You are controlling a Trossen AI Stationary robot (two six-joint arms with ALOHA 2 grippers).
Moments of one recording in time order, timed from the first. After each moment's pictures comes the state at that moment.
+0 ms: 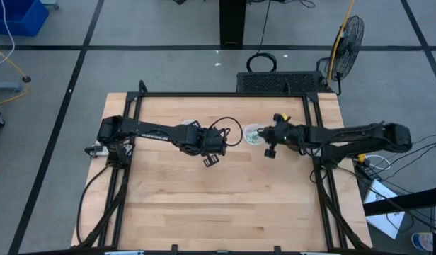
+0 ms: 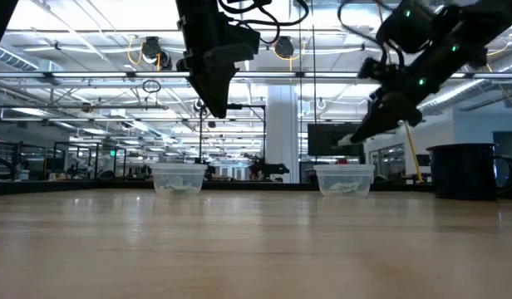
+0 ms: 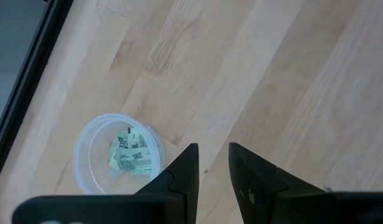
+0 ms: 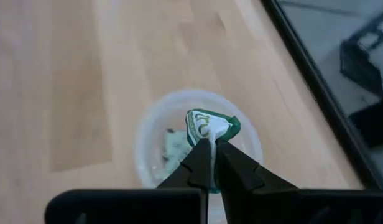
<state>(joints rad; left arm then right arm) -0.04 1.86 1.59 -1.09 -0.40 -0.48 -0.19 1.07 0.47 -0.10 0.27 -0.17</state>
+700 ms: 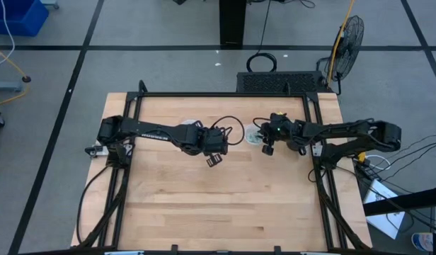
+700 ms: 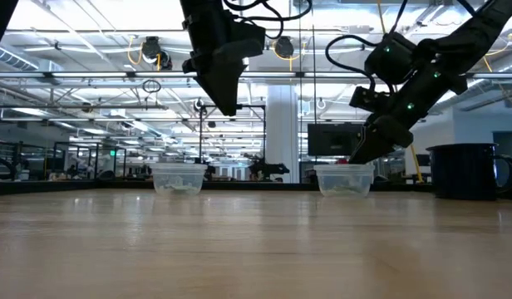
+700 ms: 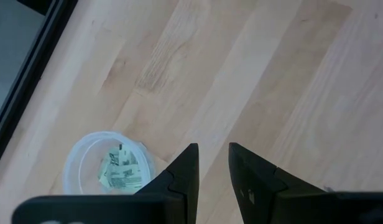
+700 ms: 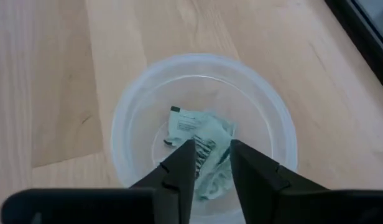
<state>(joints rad) -0.04 1.86 1.59 -1.02 -0.40 -0.47 -0.37 1.24 0.43 0.04 0.05 -0.17</state>
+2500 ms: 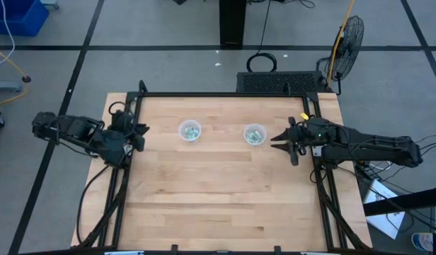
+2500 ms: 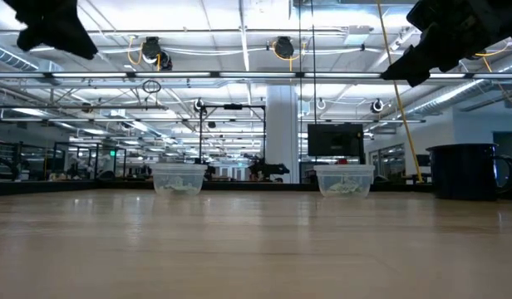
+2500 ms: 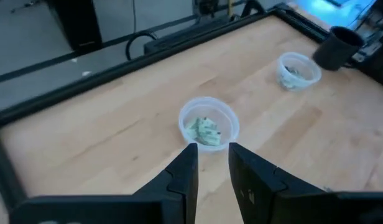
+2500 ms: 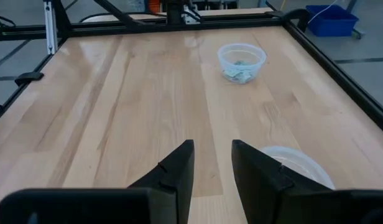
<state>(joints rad) -0.31 0.62 0.88 -1.16 -0.75 -0.97 -0.19 0.54 0.46 -0.33 -0.13 -0.01</state>
